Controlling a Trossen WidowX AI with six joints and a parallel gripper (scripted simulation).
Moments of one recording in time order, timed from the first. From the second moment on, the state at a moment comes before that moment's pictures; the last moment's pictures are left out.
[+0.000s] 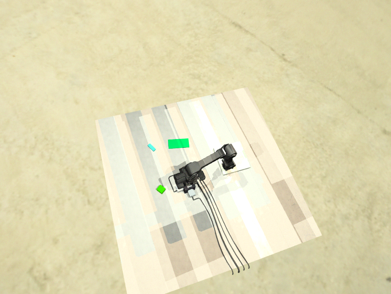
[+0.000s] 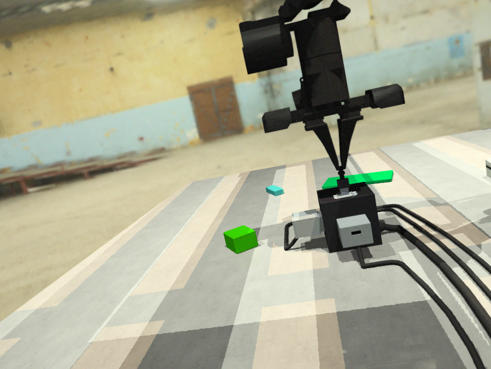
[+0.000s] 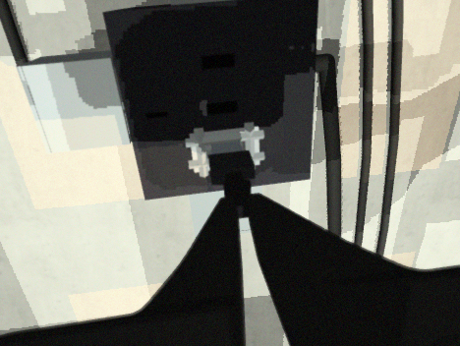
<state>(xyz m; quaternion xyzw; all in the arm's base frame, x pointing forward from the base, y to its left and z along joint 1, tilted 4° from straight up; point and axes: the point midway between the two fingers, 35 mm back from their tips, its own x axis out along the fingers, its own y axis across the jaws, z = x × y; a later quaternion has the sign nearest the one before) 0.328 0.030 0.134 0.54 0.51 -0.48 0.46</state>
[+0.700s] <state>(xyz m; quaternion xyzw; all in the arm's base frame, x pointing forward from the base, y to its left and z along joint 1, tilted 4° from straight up) 0.328 0.030 0.132 0.54 0.51 -0.48 0.46</state>
